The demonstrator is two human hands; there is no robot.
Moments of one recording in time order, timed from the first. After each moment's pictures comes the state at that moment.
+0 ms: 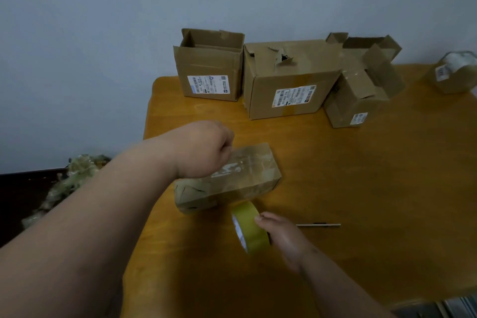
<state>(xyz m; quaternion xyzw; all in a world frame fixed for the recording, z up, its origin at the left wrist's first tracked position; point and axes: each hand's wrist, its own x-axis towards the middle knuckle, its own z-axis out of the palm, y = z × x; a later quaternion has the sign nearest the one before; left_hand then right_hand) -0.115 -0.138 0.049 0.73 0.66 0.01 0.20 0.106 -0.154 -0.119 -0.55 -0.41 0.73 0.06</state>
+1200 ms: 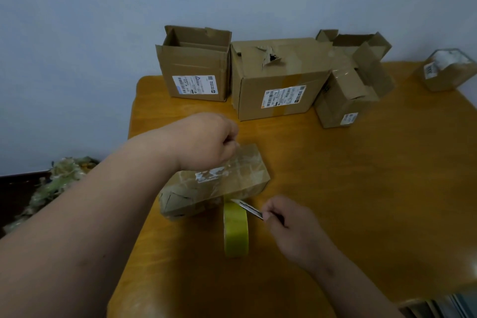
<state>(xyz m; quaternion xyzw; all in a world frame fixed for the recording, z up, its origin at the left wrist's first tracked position) -0.103 -0.098 0.051 0.75 0.63 0.02 0.21 0.128 -0.132 -0.053 -0.47 -0.78 0.39 0.13</state>
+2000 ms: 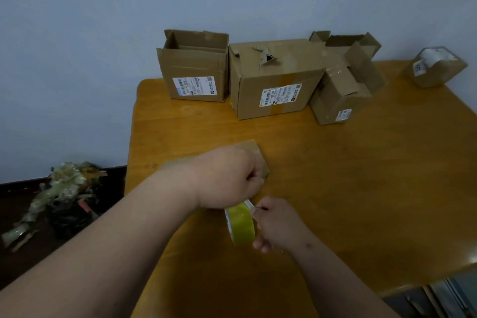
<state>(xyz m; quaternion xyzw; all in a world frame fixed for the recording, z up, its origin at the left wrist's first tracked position) -0.065 -0.142 0.045 0.76 0.58 0.04 0.29 0.087 -0.145 -0.037 -0.61 -0.57 0.55 -0.02</state>
